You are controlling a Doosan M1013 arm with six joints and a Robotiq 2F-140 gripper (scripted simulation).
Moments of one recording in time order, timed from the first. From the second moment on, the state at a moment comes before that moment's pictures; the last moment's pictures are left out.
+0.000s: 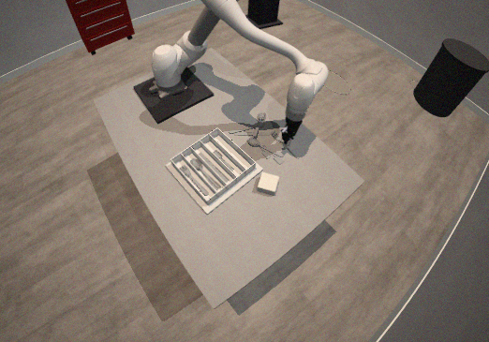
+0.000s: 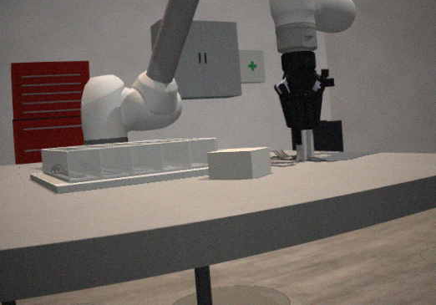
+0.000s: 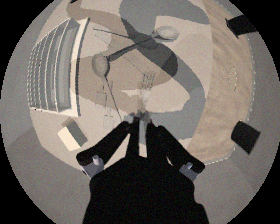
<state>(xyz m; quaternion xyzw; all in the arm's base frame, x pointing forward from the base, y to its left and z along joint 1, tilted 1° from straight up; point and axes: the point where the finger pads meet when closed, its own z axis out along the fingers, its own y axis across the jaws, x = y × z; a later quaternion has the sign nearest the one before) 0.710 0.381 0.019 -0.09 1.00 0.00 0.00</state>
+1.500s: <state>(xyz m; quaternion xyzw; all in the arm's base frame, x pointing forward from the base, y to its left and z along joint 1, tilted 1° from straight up) 0.709 0.381 0.135 -0.09 1.00 0.00 0.00</state>
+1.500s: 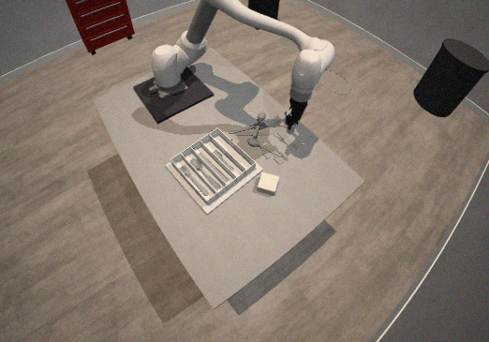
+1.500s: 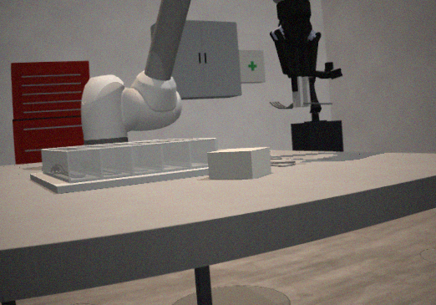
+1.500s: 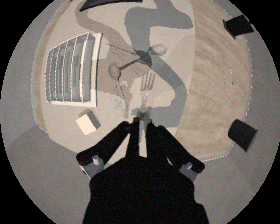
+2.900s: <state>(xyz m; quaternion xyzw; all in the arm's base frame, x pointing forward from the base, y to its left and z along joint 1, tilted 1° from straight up) 0.714 0.363 0.163 -0.08 1.00 0.00 0.00</state>
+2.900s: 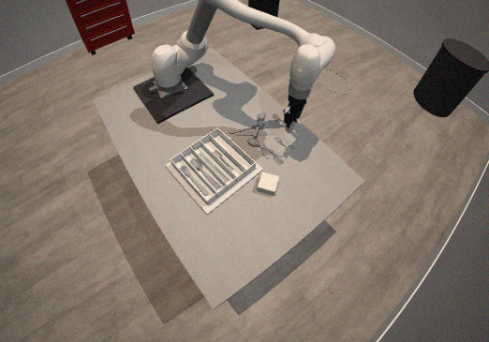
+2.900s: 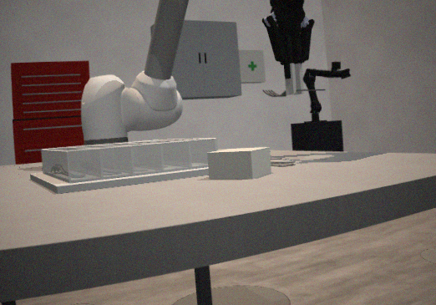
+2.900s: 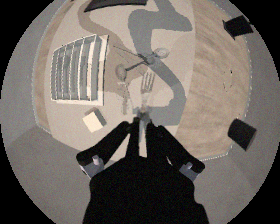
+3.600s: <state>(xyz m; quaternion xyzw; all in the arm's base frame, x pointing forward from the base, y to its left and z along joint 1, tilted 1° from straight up) 0.721 0.060 0.163 -0.08 1.00 0.00 0.00</state>
